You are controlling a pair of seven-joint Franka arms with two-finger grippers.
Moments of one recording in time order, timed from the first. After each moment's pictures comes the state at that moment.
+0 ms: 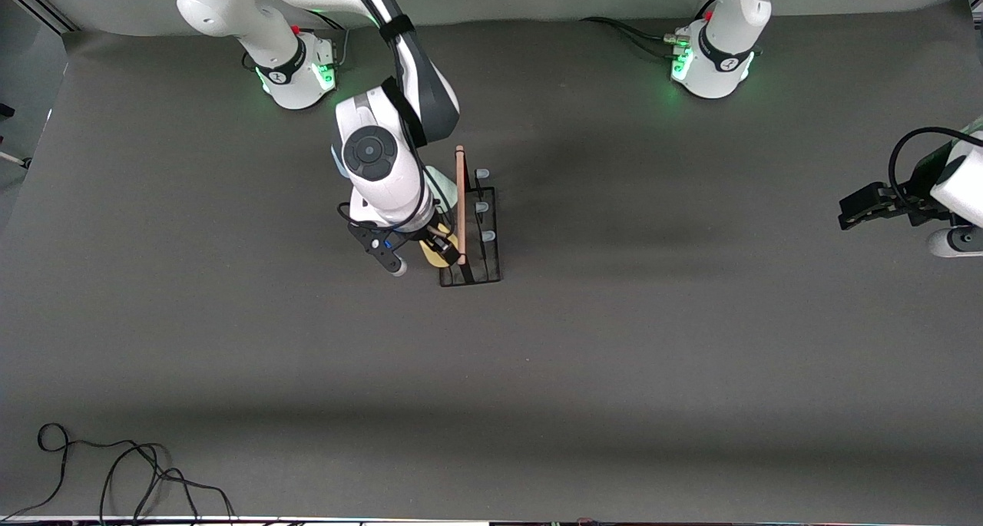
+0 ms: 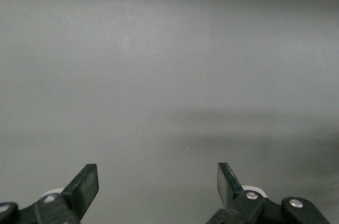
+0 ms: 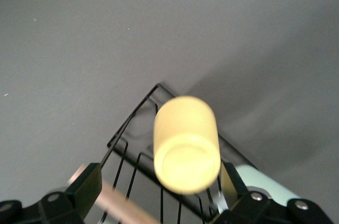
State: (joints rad) left arm -0.05 0.06 0.04 -1.60 0.01 1.65 -0.05; right arm 1.29 0.50 -0.78 -1.72 0.48 2.03 1.15
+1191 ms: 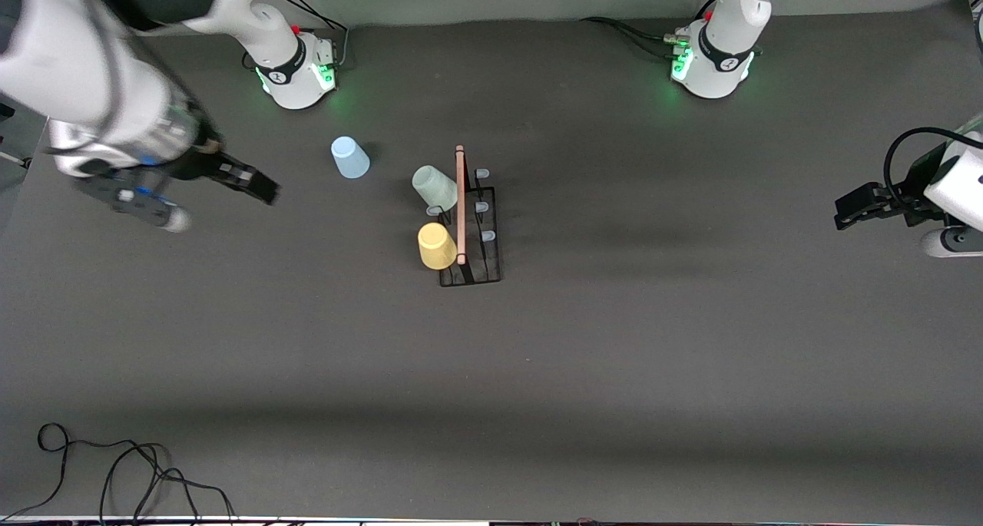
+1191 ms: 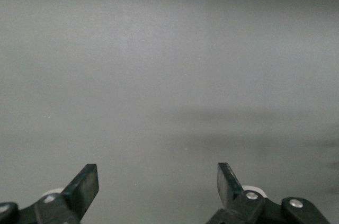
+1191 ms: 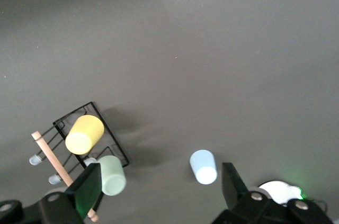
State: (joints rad) left arm -0.06 0.07 0.03 -1.60 0.01 1.65 -0.05; right arm 0.79 0.06 -0.56 -1.50 0.06 1.45 0.63
